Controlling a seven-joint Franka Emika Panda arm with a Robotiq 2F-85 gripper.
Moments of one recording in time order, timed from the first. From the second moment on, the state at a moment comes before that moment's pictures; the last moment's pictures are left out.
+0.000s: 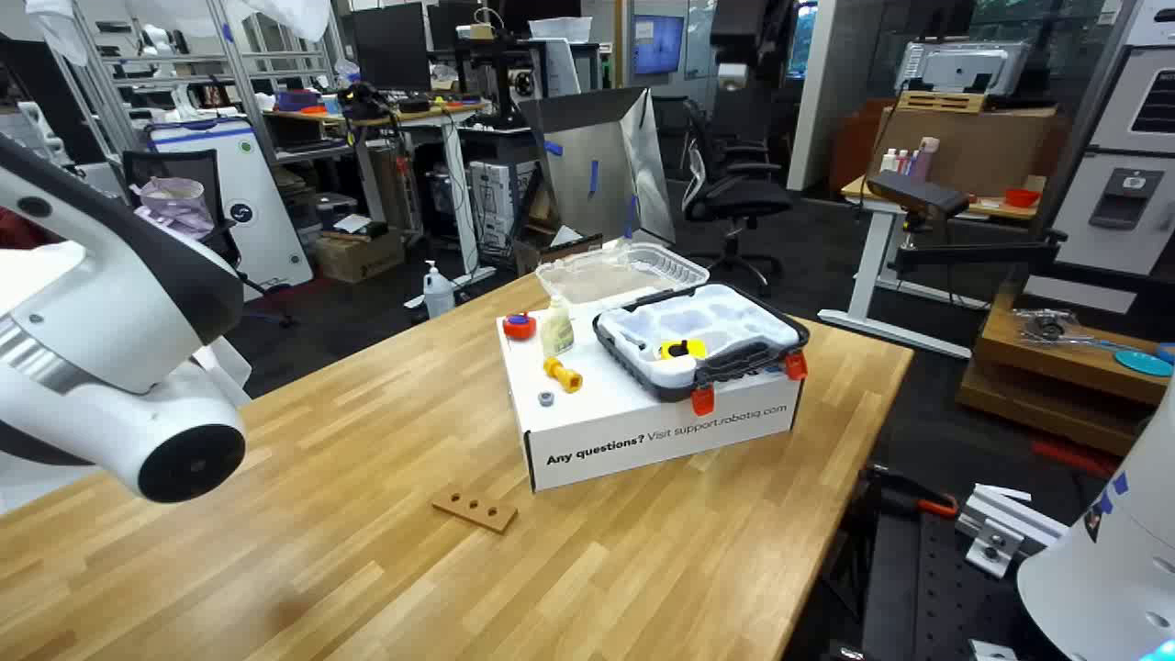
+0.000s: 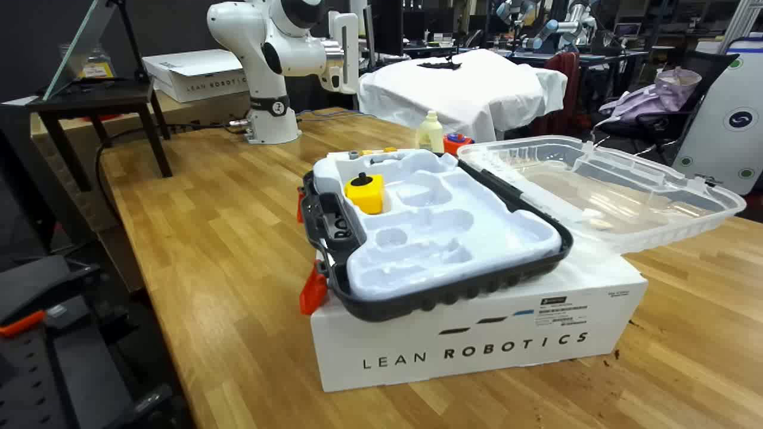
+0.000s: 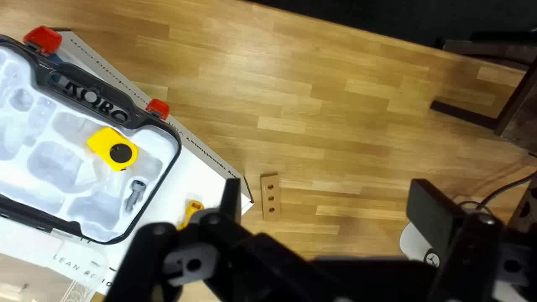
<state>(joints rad) 0.09 -0.62 -0.04 -2.32 0.18 1.76 -0.07</state>
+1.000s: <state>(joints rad) 0.09 -0.47 -0.02 -2.30 0.21 1.80 -0.07</state>
